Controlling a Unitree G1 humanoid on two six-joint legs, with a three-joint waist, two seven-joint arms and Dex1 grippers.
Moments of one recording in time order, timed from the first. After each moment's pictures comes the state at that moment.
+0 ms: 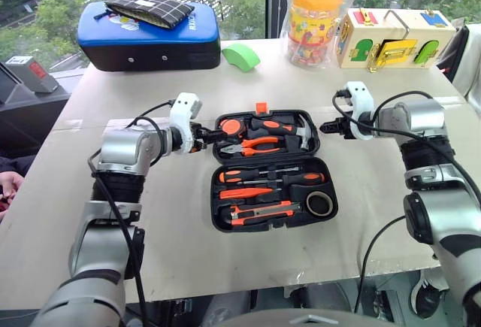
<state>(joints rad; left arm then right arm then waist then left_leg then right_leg) -0.75 0.59 -0.02 0.35 -0.37 0.96 -0.67 -1.01 -0.41 0.04 0.62 0.27 1.14 0.56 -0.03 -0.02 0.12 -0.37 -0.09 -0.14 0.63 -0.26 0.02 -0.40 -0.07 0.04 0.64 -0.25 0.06</state>
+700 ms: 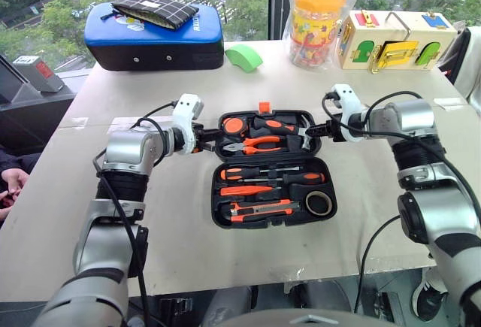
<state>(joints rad) -0.75 0.57 -0.01 0.36 -0.35 0.96 -0.68 -1.03 -0.38 0.07 0.65 0.26 1.10 0.62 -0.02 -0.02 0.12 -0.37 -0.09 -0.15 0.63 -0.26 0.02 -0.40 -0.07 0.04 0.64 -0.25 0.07</state>
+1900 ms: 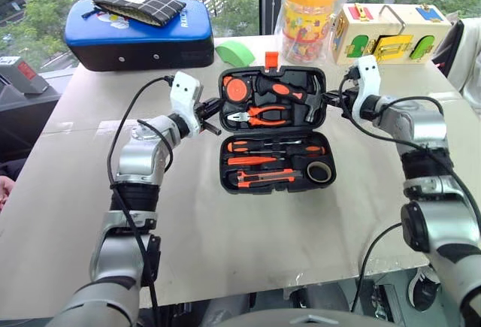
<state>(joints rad) -0.65 0.48 0.06 0.29 -0.26 0.37 -0.67 -0.86 -0.41 -0.07 0.39 0.28 0.70 0.63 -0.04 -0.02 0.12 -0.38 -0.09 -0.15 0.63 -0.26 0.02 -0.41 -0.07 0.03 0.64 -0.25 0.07</state>
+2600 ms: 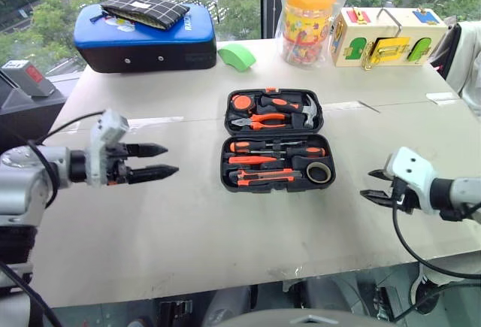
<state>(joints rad) -0.36 1.07 0.18 0.12 -0.58 0.63 -1.36 -0.03 -0.97 -0.18 -0.64 0.43 0.78 0.91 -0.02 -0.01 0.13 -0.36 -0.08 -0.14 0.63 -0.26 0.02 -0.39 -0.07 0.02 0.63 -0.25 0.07</state>
